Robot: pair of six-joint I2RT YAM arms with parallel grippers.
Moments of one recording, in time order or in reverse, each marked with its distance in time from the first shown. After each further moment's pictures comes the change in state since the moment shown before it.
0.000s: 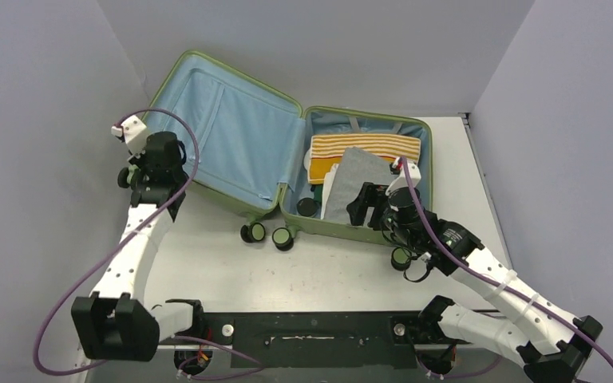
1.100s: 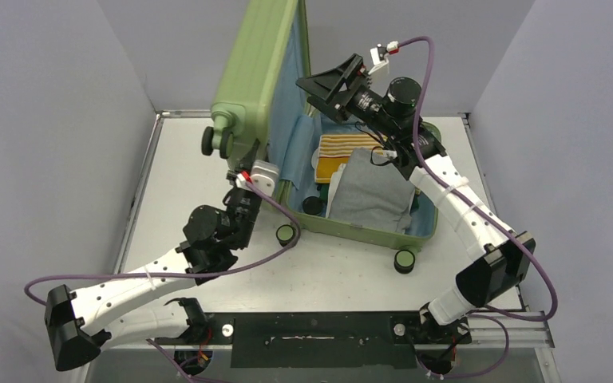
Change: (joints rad) left arm -0.954 -0.243 -0.249 0.936 0.035 1.091; right arm -0.259 0.634 0.703 0.599 -0.691 0.469
